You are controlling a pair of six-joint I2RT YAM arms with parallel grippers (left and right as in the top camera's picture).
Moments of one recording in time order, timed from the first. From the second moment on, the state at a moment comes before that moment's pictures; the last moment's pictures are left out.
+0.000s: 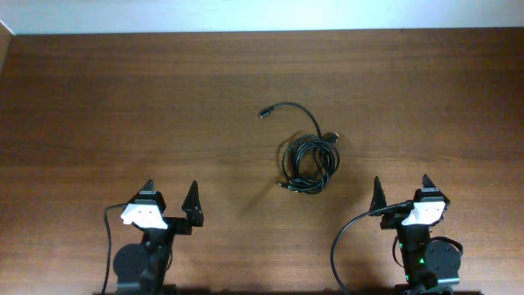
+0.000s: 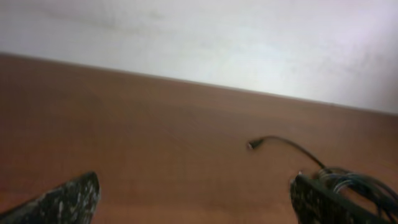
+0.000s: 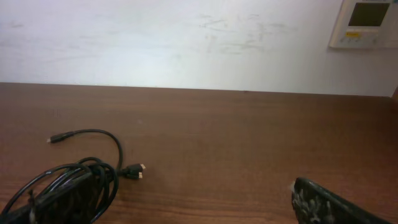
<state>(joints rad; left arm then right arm) 0.04 0.01 0.11 -0.21 0.15 -0.18 0.06 0.01 0.01 -0.07 0.03 0.00</state>
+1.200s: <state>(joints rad) -0.50 1.31 0.80 -0.51 0.34 -0.43 0.06 0.01 0.01 -0.07 0.04 0.00</state>
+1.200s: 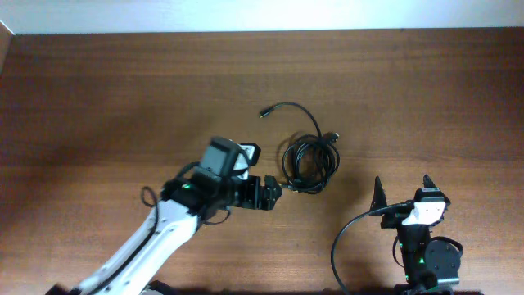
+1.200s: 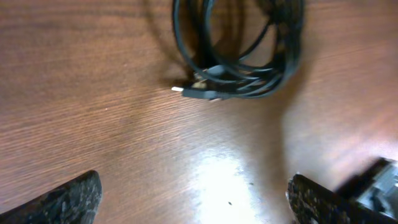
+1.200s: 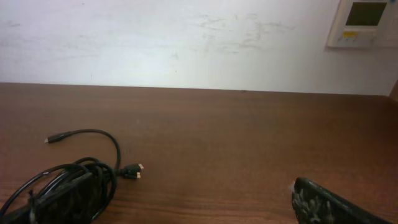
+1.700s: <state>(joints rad) -0.73 1.53 0.80 -0.25 0.21 -0.57 0.06 0.01 0.01 -0.07 0.04 0.00</state>
